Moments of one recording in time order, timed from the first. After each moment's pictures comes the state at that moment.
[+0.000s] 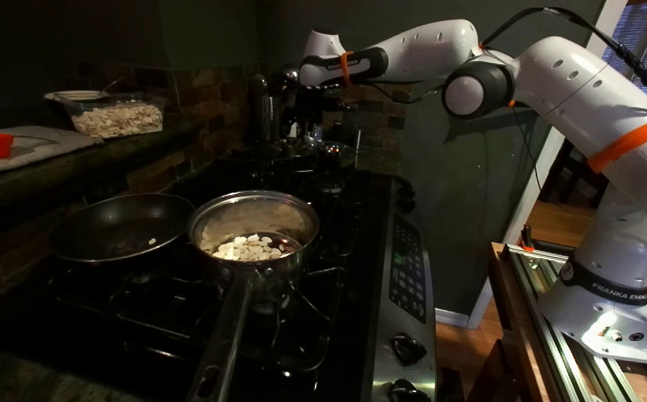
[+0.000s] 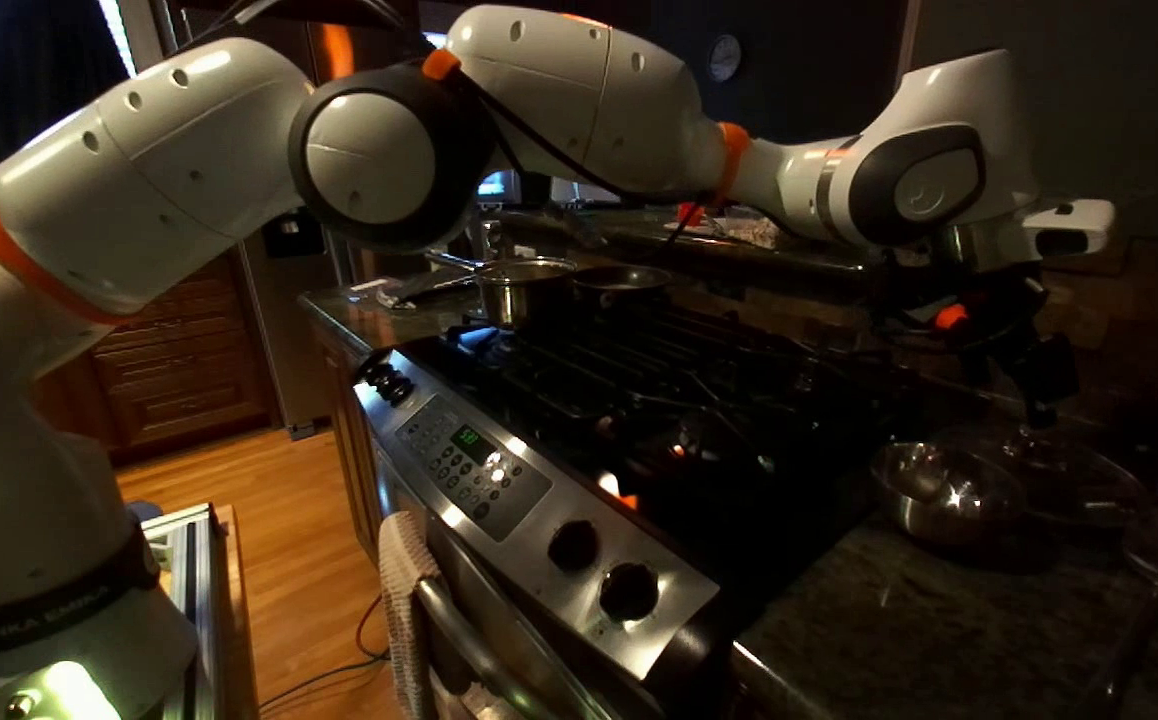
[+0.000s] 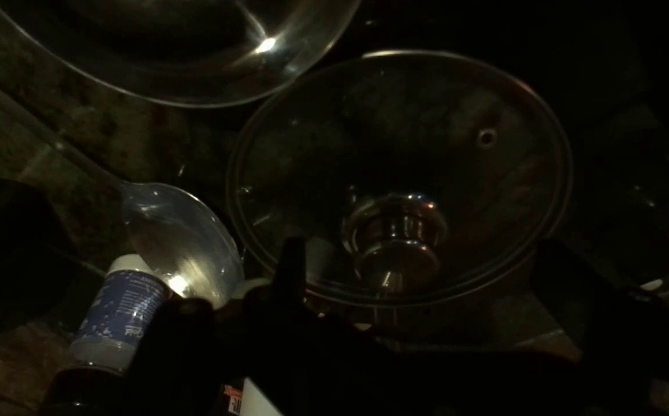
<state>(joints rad) -0.35 1.01 -0.17 -0.80 0.06 2.21 0.18</state>
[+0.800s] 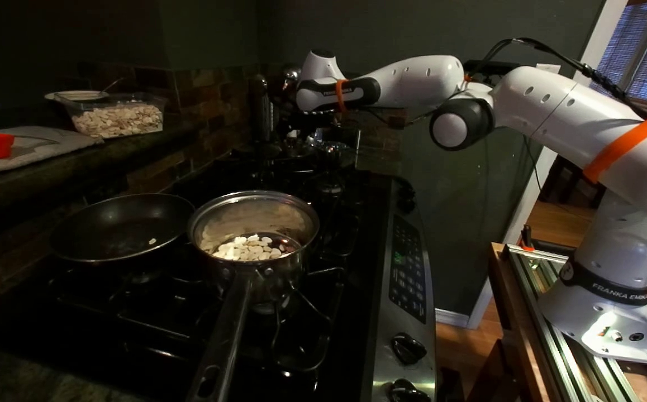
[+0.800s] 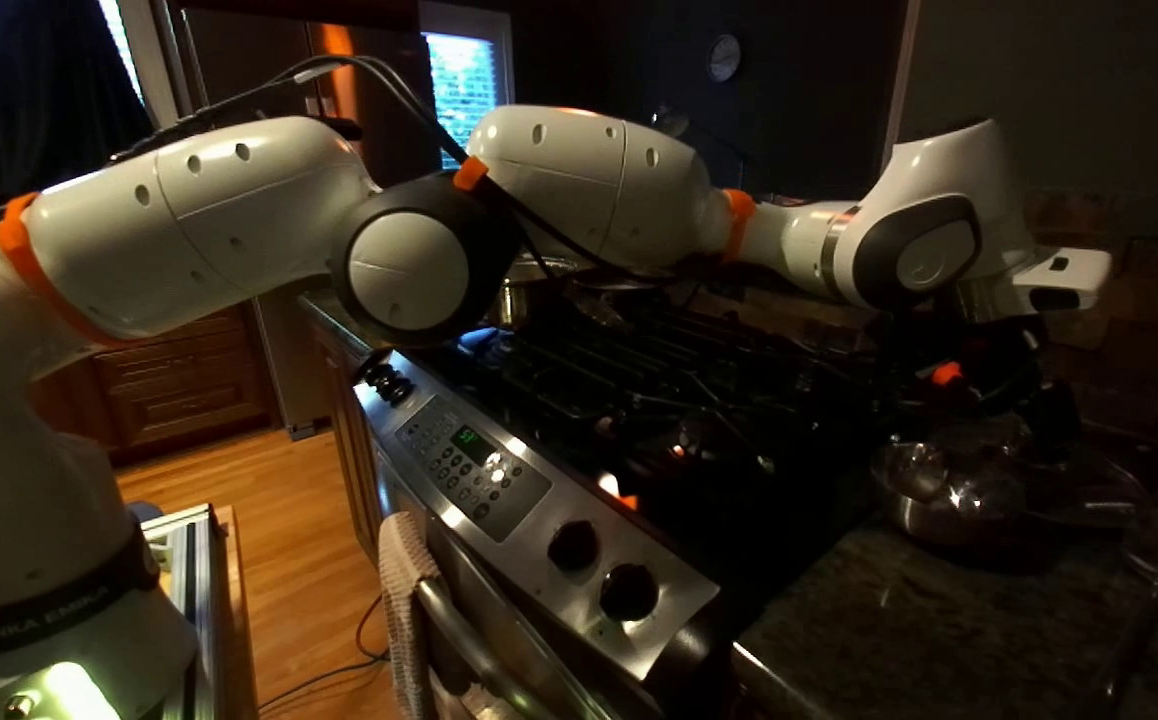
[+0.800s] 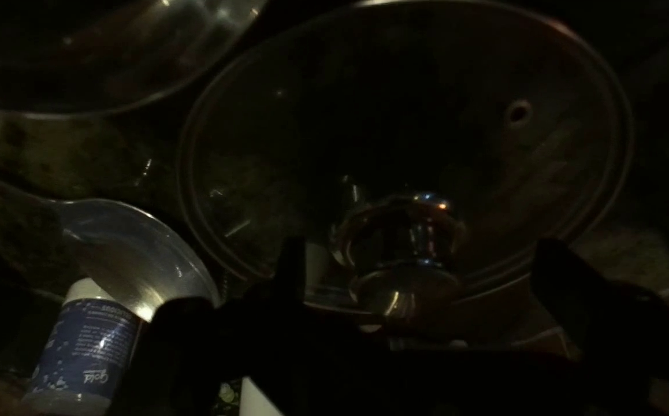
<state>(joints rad) -0.37 1.21 -0.17 -0.58 0.06 2.29 0.29</state>
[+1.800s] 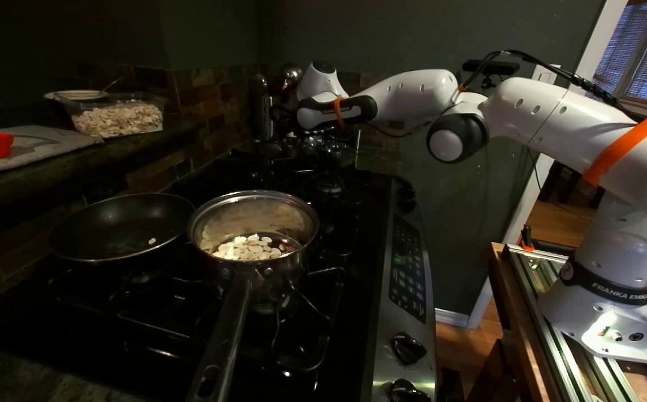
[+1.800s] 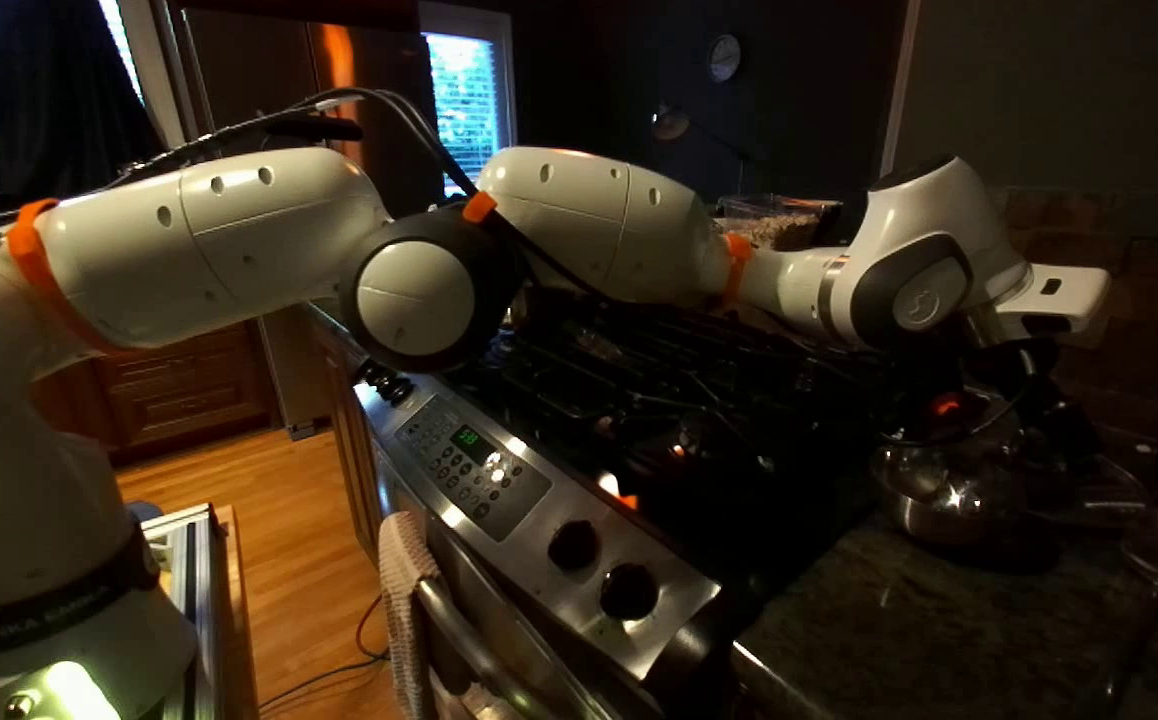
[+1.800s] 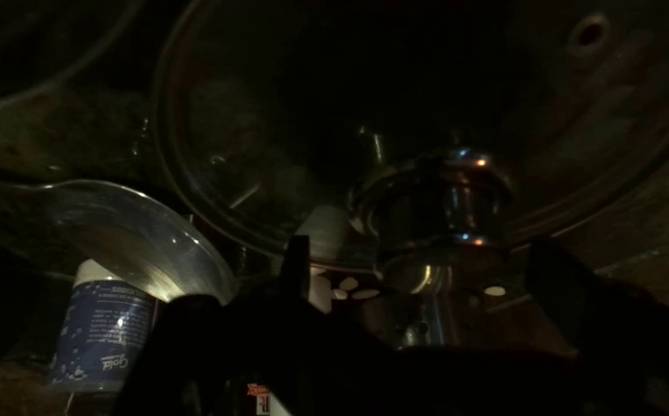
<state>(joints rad) -0.35 1.29 -0.26 -0.54 0.04 2.46 0.43</state>
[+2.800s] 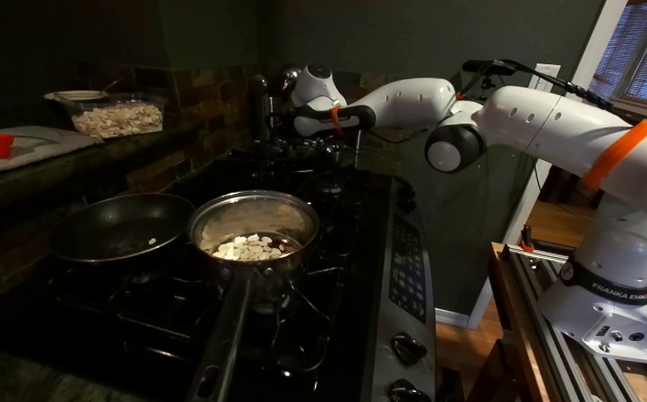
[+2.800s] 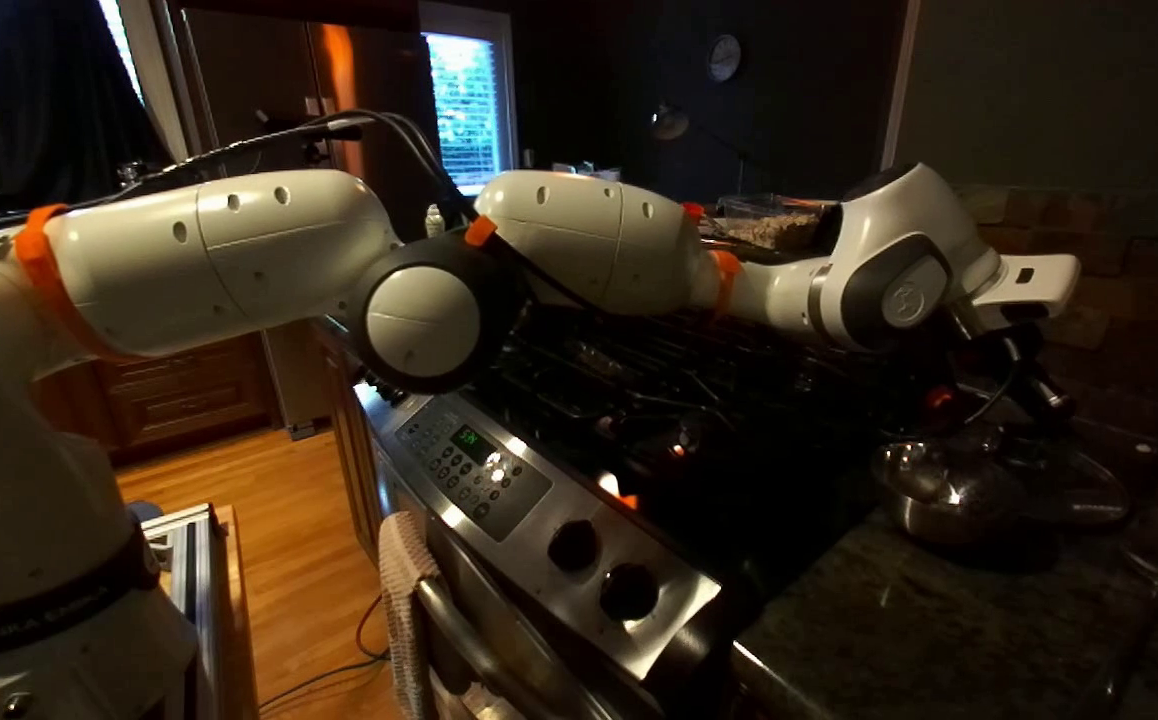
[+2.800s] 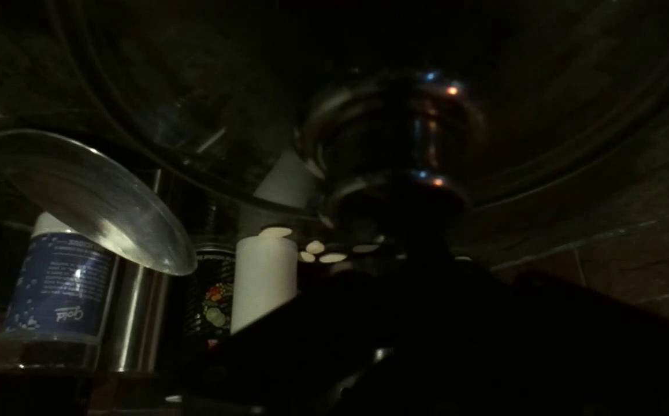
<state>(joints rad) -0.33 1.35 -0.28 -0.45 -0.02 2.50 0.47</state>
